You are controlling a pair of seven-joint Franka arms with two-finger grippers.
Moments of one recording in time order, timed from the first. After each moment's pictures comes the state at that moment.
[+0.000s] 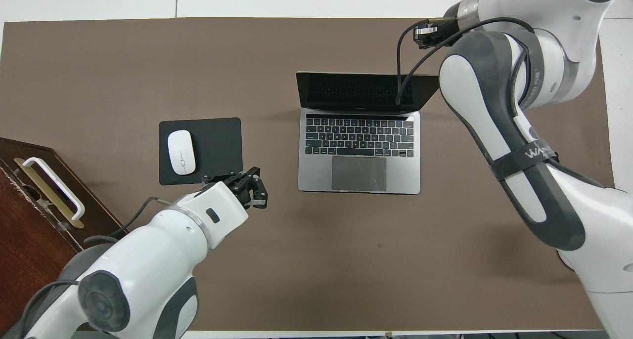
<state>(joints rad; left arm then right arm) -0.52 -0.24 -0.09 -2.48 -0.20 2.87 -0.11 0.17 0.54 0.03 -1.24 0.15 2.05 0.13</state>
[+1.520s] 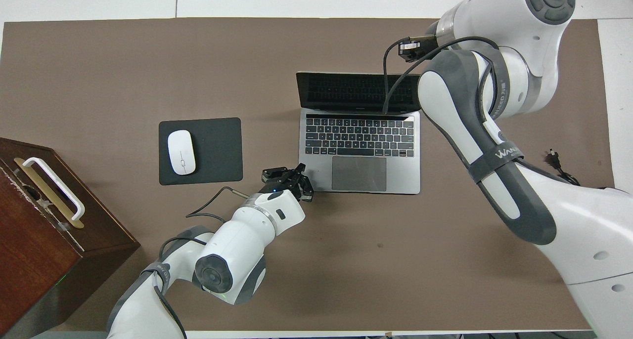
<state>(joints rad) -0.65 0.25 -0.09 -2.45 -0.20 3.45 -0.06 0.19 0.55 0.03 -1.32 0.15 2.13 0.13</state>
